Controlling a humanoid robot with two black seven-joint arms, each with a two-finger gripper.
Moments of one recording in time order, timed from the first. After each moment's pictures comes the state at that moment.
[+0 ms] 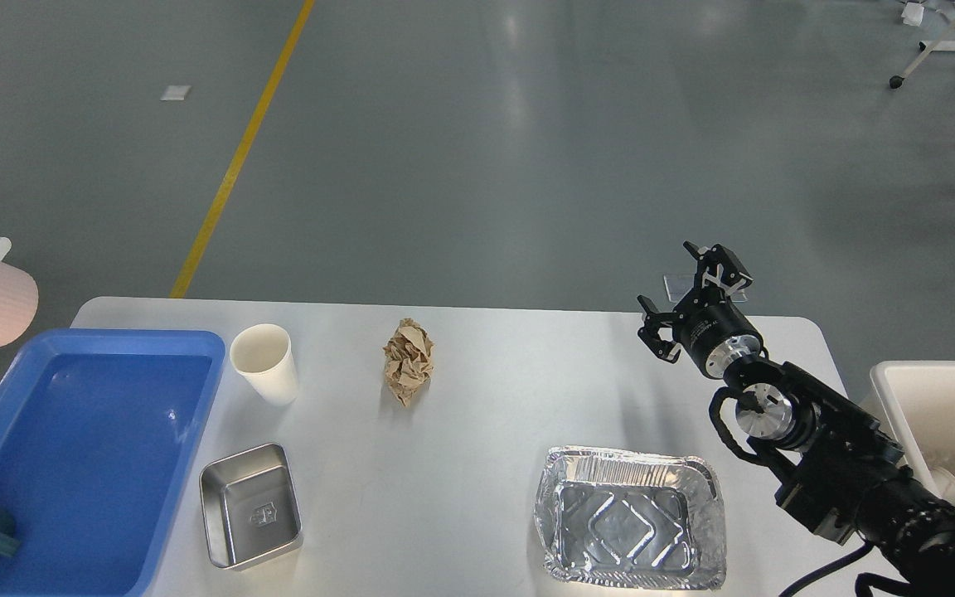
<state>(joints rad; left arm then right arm) -1.36 1.51 0.09 -1.37 1.02 -0.70 -0.11 0.65 -0.14 0.82 0.61 -0.03 0.21 0.23</state>
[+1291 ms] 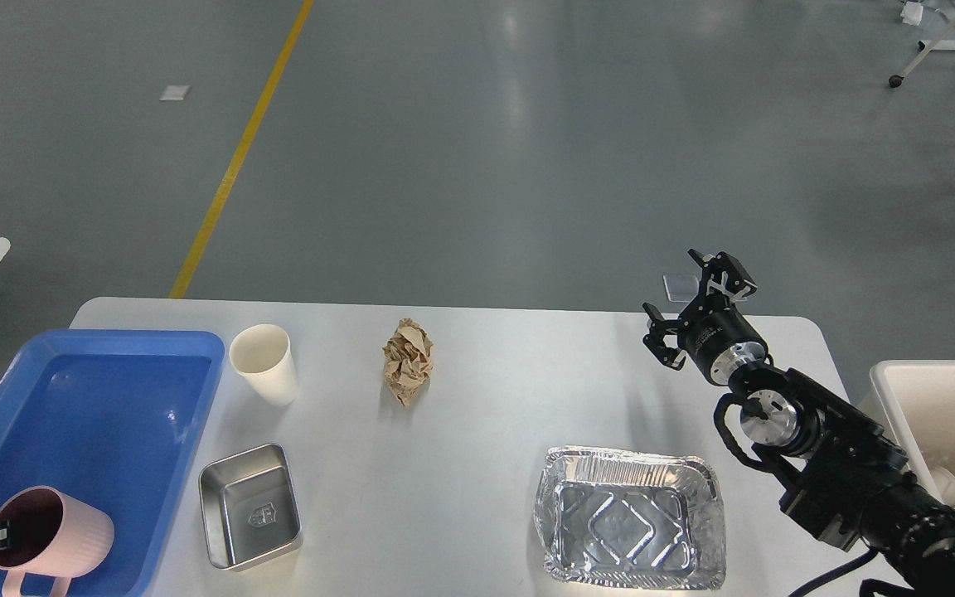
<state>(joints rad) -0.90 1.11 0.53 -1.23 0.96 -0.06 -0.16 0.63 -0.14 0.82 0.60 -0.03 0.21 0.23</state>
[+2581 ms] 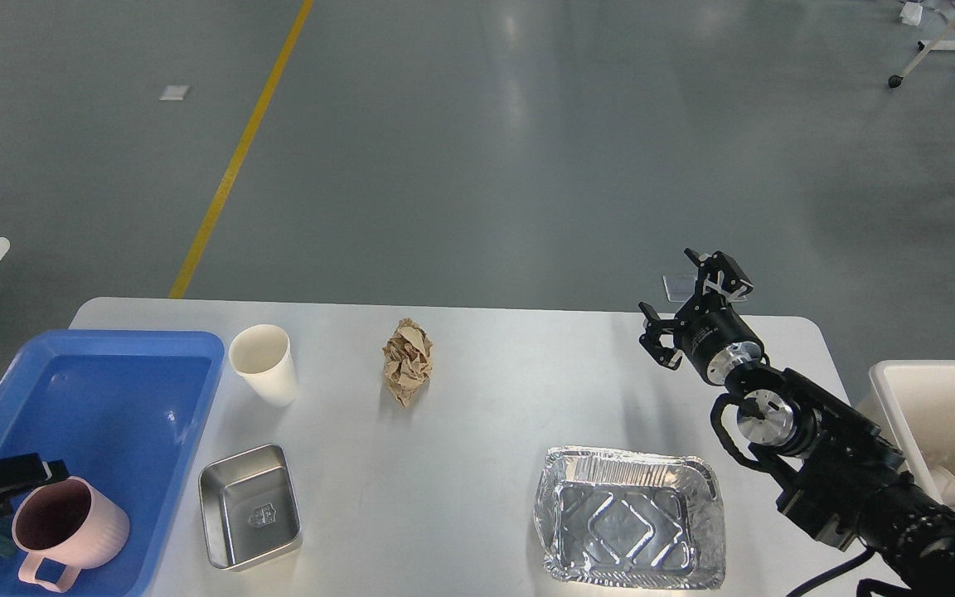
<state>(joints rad) -0.88 1.37 0.28 -1.48 0.74 -0.19 -0.28 0.63 -0.14 0.82 0.61 -0.03 0.21 0.23</state>
